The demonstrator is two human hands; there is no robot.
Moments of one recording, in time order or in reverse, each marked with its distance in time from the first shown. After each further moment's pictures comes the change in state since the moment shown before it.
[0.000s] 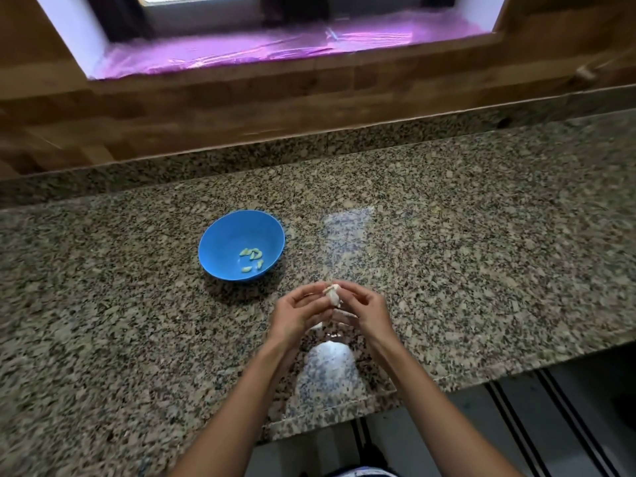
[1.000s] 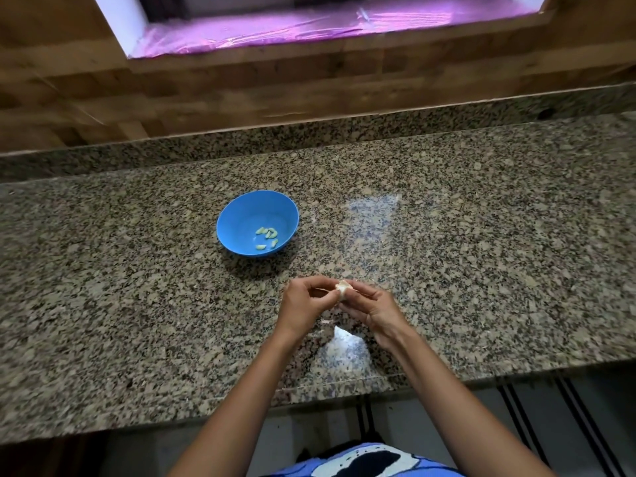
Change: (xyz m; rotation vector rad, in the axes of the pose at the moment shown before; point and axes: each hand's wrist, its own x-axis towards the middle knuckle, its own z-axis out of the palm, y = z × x) left_hand -0.017 -0.010 0.000 0.652 0.075 0.346; right_hand -0.006 0.001 -0.019 0.211 -0.141 0.270
